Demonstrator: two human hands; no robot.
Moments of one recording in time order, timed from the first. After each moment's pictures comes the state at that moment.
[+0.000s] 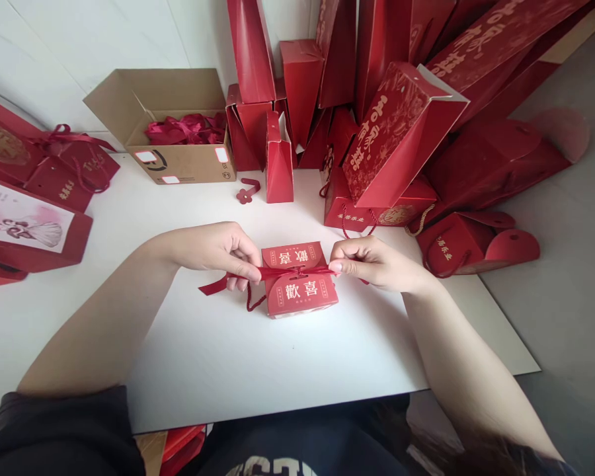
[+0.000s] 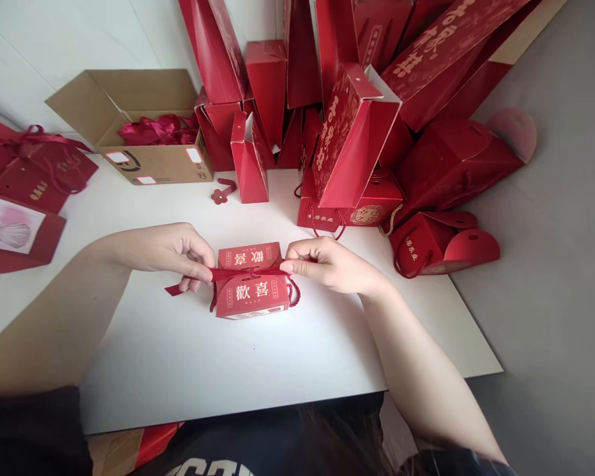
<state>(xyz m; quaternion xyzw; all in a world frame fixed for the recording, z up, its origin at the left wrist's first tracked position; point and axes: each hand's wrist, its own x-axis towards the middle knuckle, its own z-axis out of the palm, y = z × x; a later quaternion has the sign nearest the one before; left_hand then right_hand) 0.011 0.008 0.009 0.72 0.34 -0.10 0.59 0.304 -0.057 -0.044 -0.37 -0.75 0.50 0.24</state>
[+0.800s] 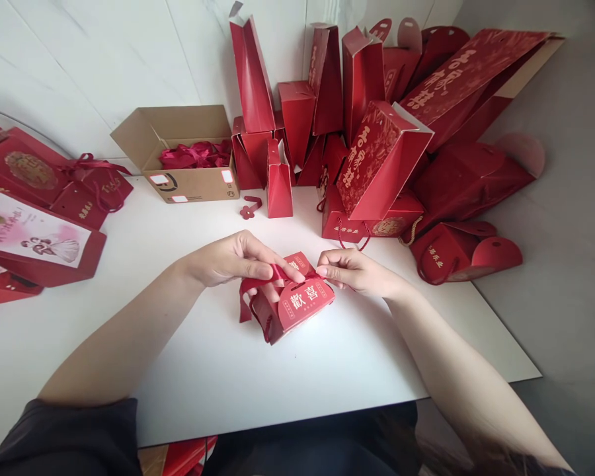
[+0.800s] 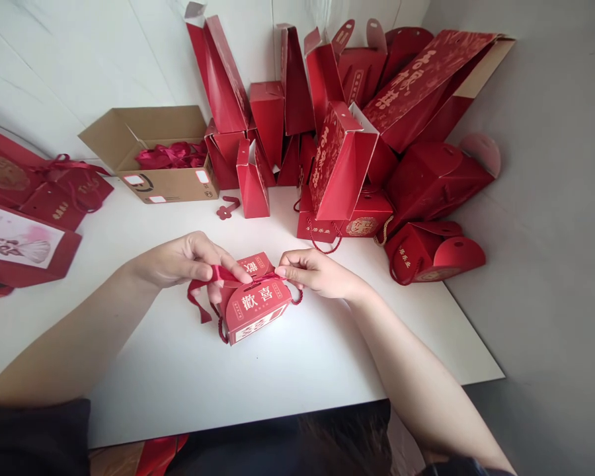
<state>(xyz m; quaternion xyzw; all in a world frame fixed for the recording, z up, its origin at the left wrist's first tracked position) 0.017 -0.002 -0.003 0.69 0.24 0.08 0.68 0.289 -0.052 -0.061 -0.36 -0.69 0.57 0.27</state>
